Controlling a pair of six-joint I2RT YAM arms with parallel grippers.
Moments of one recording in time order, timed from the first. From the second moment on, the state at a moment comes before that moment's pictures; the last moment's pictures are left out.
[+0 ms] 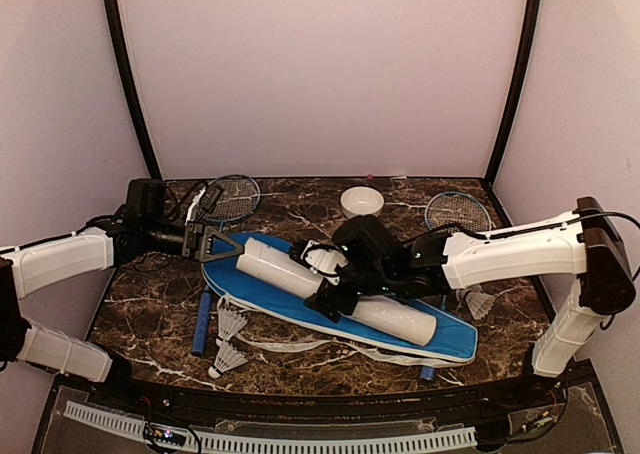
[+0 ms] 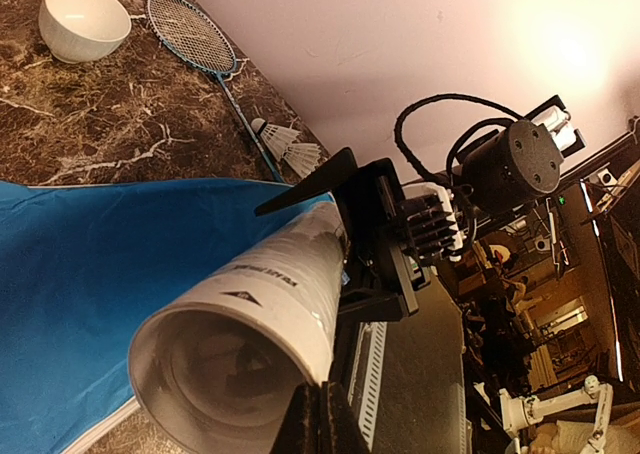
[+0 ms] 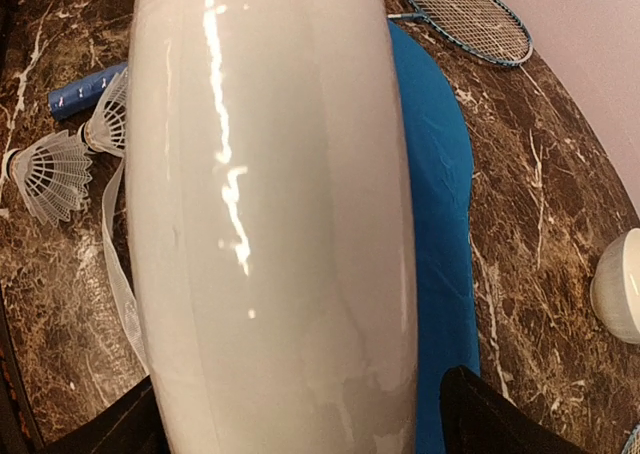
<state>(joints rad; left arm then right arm) -0.33 1.24 0.74 -0.07 1.13 -0.35 1.15 1.64 1.10 -0.19 0.13 -0.16</state>
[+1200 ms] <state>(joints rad) -0.35 1.24 0.76 -0.20 1.04 -0.26 1.19 1.75 1.16 -0.08 0.21 -0.28</state>
